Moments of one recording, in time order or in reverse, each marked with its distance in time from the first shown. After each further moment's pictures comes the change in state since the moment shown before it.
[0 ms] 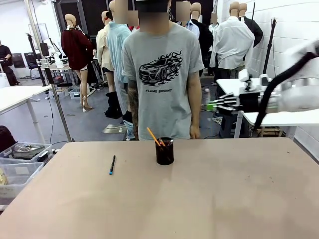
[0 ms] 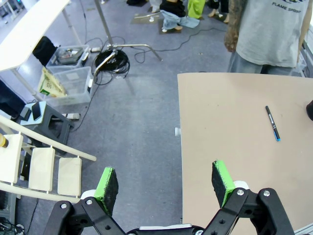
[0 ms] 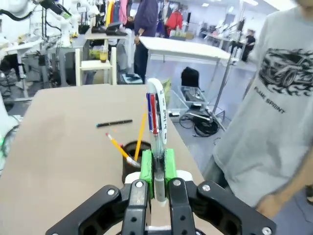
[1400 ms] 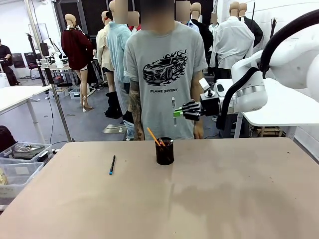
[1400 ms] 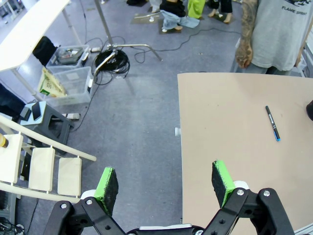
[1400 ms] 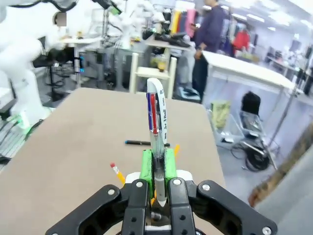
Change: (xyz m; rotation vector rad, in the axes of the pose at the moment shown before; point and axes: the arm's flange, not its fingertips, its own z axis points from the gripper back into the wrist) left arm 0.000 0.000 0.000 0.000 0.000 0.000; right arm -0.032 -0.046 -0.133 0.373 -0.103 0.054
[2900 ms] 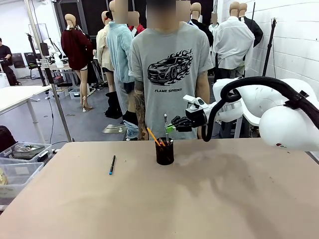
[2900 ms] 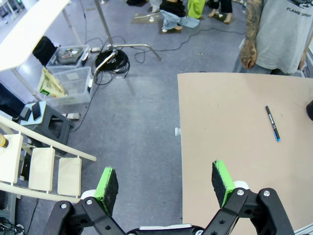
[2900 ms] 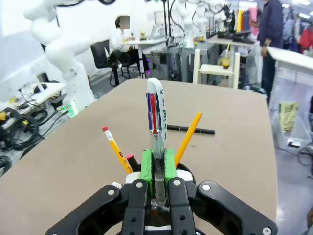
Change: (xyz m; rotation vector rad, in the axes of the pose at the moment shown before) left arm 0.000 0.000 0.000 0.000 0.000 0.000; right arm -0.090 -0.066 -0.046 0.347 -0.022 -0.168
